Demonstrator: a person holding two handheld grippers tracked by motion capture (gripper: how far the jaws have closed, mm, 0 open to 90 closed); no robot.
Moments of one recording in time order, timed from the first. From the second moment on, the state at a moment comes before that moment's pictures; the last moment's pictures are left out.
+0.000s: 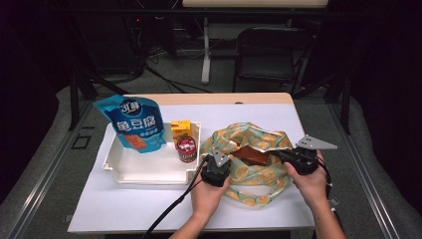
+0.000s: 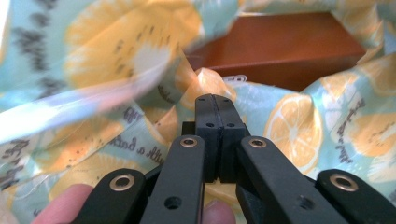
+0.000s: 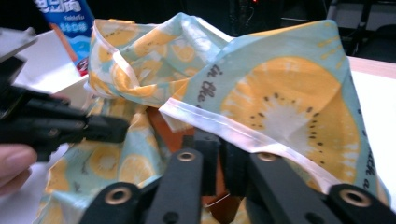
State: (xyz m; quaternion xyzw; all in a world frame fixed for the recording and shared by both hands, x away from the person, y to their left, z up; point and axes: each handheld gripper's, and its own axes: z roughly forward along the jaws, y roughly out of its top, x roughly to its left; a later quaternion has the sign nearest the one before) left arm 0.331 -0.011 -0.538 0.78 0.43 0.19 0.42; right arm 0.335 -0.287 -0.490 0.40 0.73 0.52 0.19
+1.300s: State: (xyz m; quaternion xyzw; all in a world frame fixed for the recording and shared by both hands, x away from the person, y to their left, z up) left arm 0.331 -0.010 -0.551 0.79 0.42 0.16 0.43; right arm 0.293 -0.310 -0.471 0.43 0.69 0.51 0.27
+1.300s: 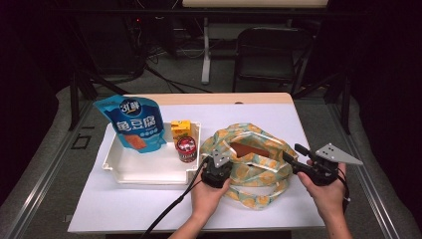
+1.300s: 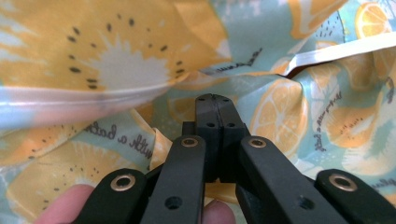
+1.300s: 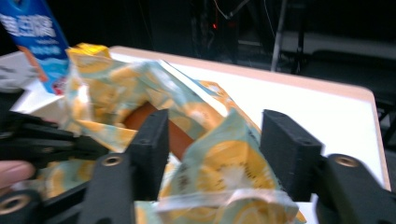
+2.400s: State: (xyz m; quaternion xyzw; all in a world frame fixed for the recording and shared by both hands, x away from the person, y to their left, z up) left arm 0.326 -0.007 -0.563 0.80 0.42 0.16 0.40; right arm 0.368 -0.323 -0.517 0.52 0.68 0.47 0.22
